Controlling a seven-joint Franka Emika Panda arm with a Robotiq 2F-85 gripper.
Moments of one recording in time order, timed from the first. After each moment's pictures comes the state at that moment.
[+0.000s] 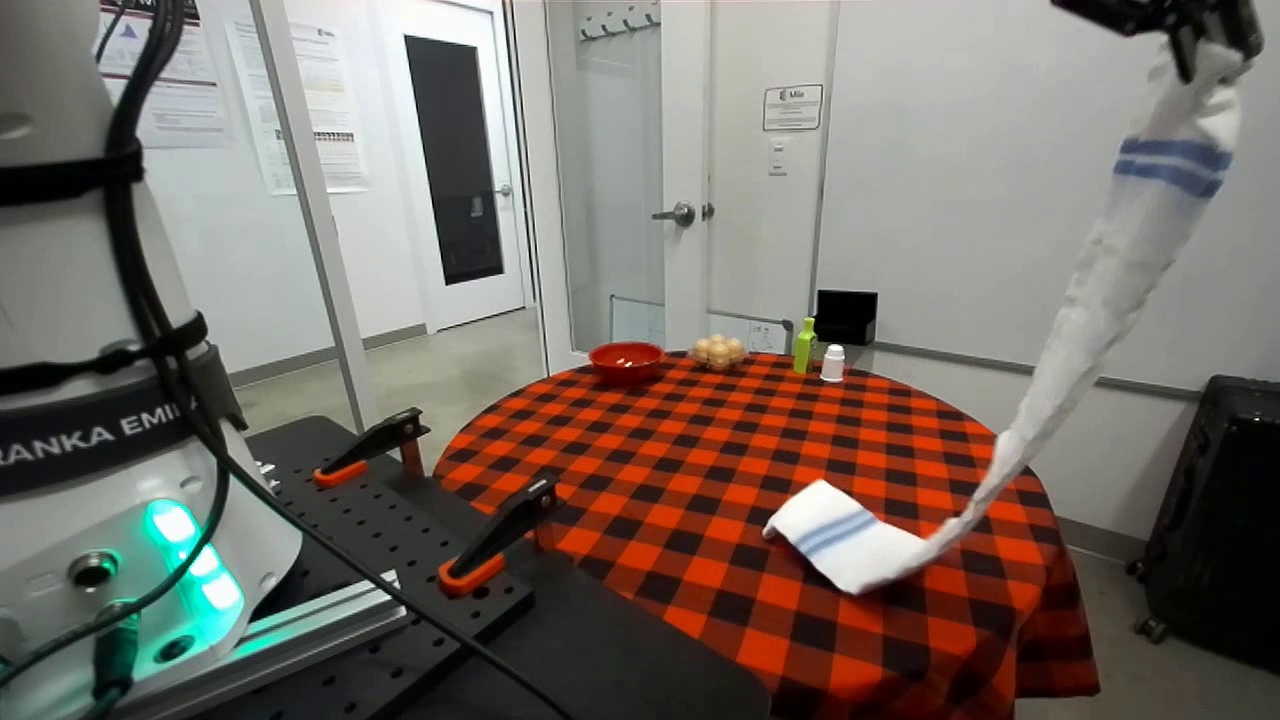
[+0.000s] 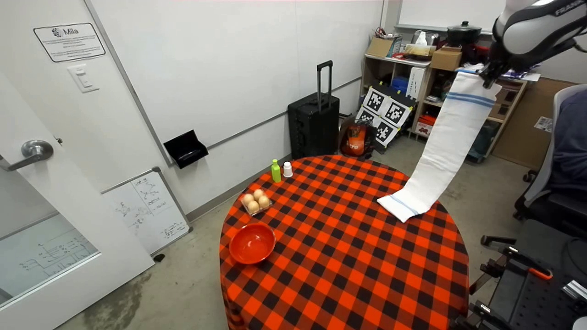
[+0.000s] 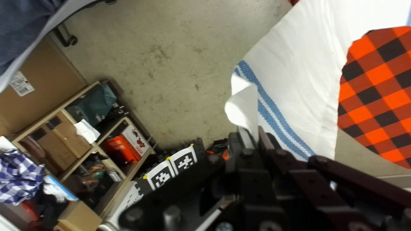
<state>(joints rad) -0.28 0.03 -0.44 -2.12 -0.46 2.50 0.09</state>
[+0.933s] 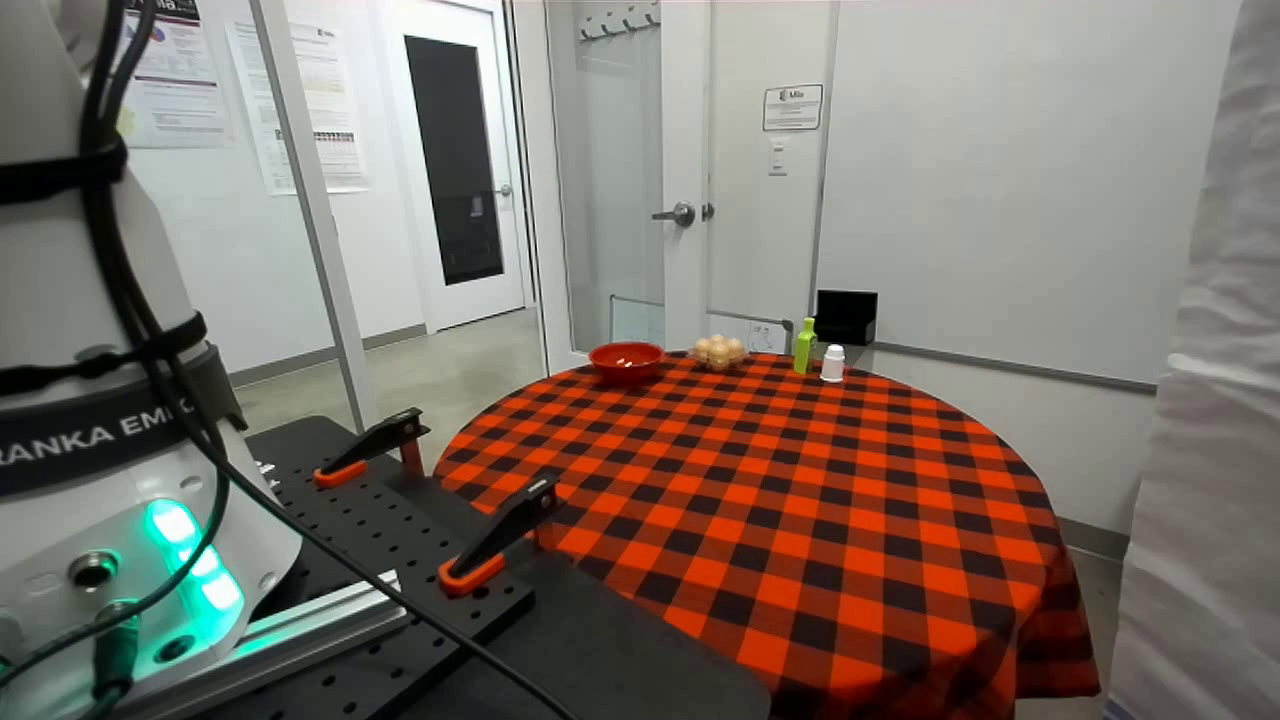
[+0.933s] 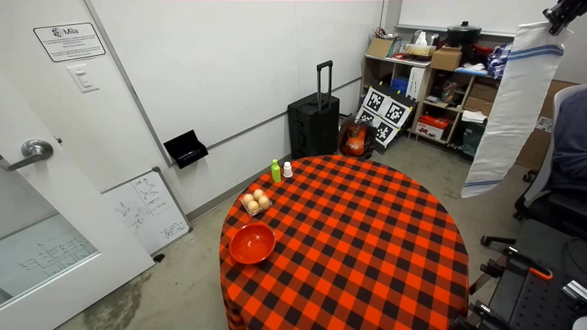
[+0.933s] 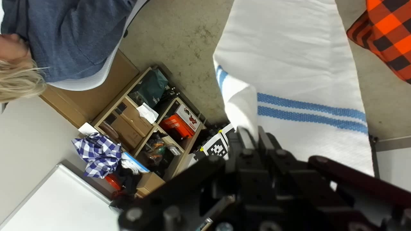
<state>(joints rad) -0.42 -0.24 -0.39 -2.08 -0.56 2.34 0.10</state>
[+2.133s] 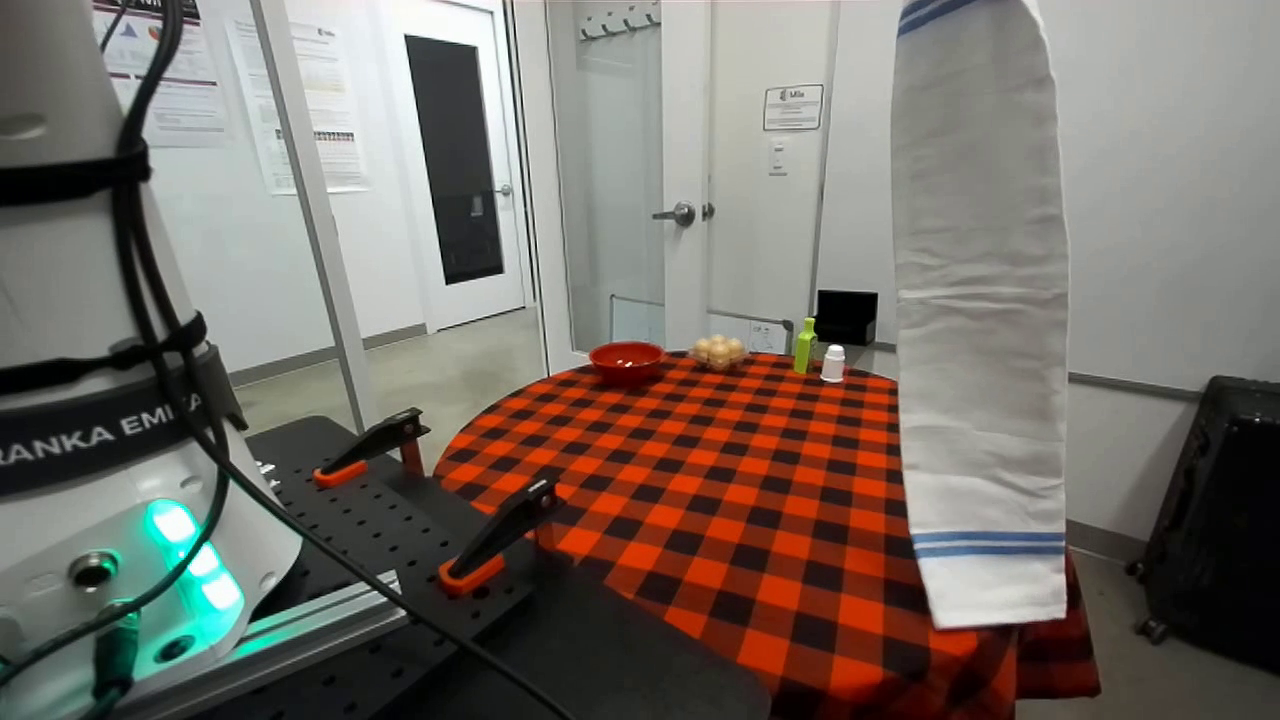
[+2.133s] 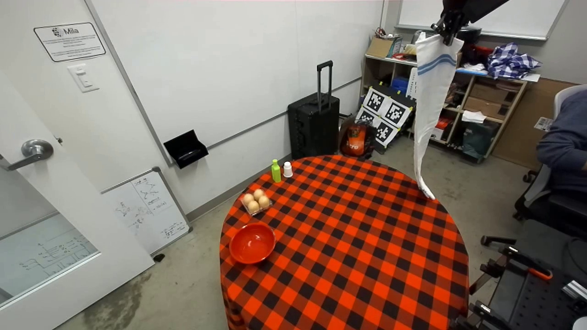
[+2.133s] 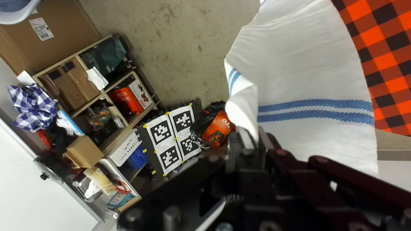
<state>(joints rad) -0.21 -0.06 -0.11 -1.89 -0.60 2.12 0.32</state>
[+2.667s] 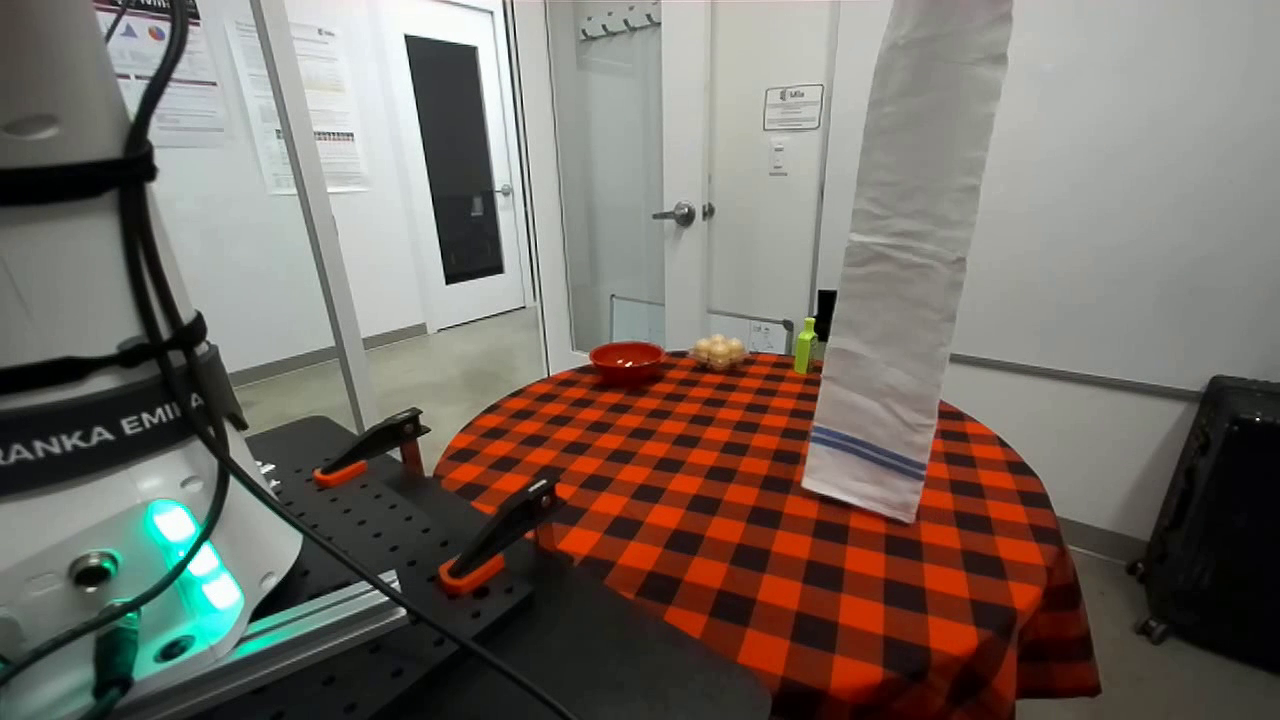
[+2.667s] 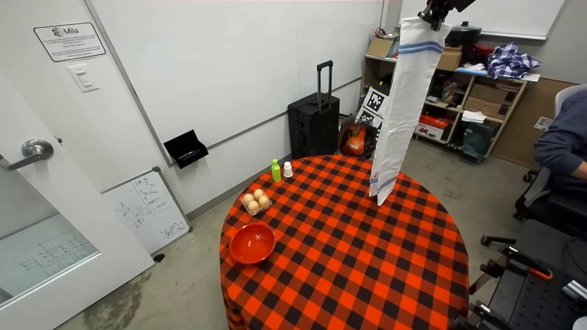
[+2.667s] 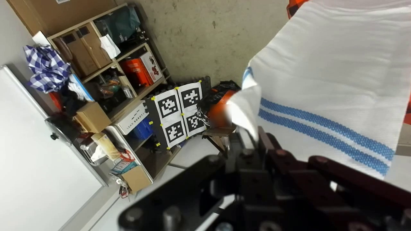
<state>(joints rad) -0.16 -0.01 -0.10 -1.78 -0.69 2.09 0.32</state>
